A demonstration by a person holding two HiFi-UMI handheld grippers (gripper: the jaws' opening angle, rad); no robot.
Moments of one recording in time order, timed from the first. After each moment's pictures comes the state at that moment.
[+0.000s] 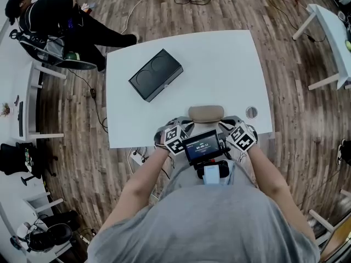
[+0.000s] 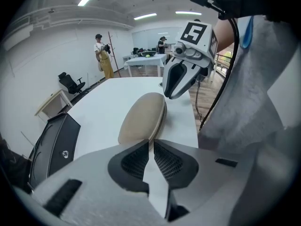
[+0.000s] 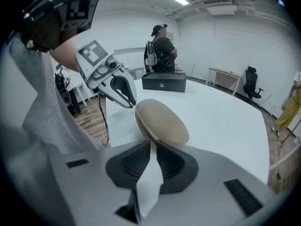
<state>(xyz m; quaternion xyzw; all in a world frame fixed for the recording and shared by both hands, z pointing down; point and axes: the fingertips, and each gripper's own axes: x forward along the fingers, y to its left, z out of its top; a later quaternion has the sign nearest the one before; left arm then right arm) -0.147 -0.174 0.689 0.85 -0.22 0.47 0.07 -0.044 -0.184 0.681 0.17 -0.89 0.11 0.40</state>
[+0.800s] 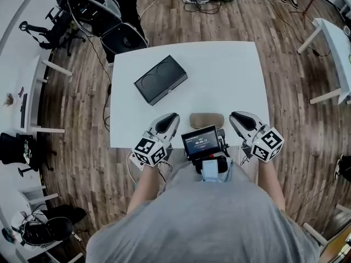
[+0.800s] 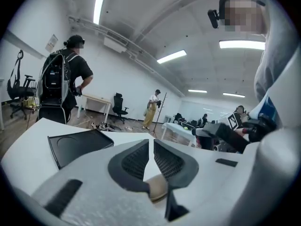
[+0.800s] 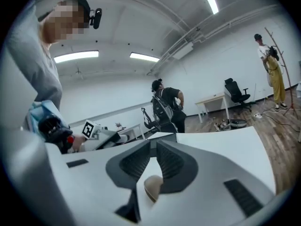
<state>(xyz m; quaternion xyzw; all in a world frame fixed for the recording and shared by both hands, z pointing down) -0.206 -0.219 0.511 0.86 -0.47 0.03 0.18 -0.014 -0.240 0.485 0.24 -0.95 0.18 0.05</state>
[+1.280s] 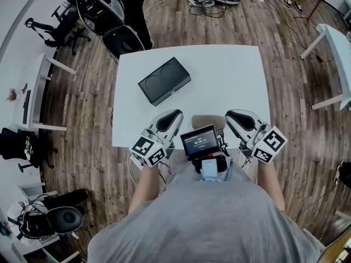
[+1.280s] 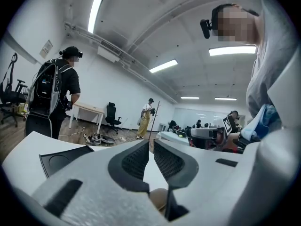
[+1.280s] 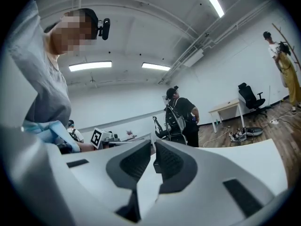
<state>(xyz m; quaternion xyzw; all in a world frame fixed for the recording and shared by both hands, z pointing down) -0.192 -0.227 0.455 0.88 -0.45 -0.02 0.13 -0.043 -0.238 0.421 0.18 -0.97 0.15 -0.01</state>
